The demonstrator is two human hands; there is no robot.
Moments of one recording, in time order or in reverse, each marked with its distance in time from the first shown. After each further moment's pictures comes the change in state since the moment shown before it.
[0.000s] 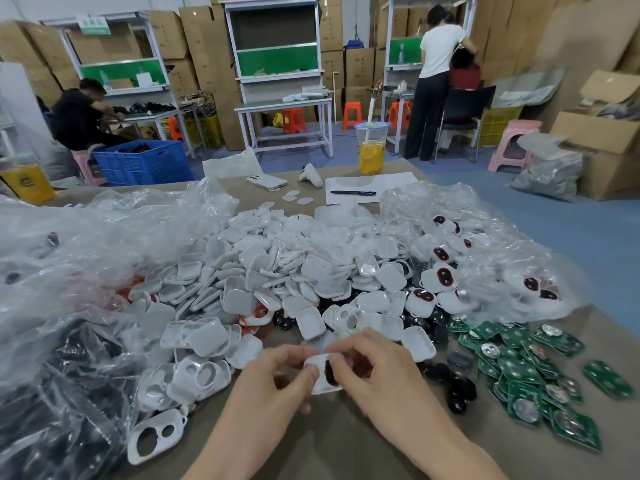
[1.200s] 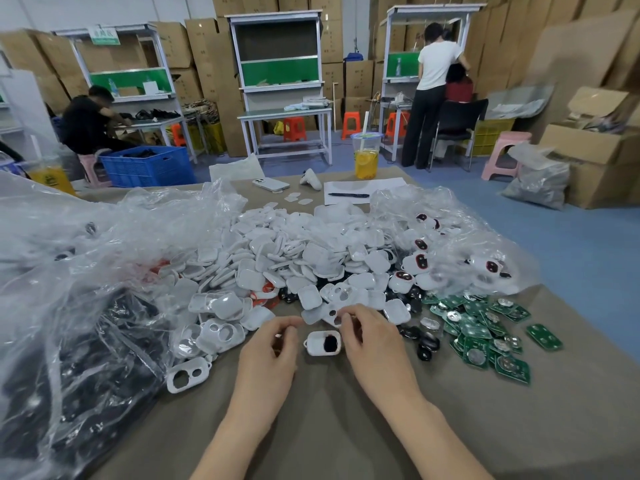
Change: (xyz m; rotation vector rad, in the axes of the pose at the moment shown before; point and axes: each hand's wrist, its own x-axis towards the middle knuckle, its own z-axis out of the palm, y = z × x) left_hand -0.025 -0.022 0.013 -0.034 0.244 0.162; right_hand -0.028 -0.006 0.009 -0.202 0.212 0.037
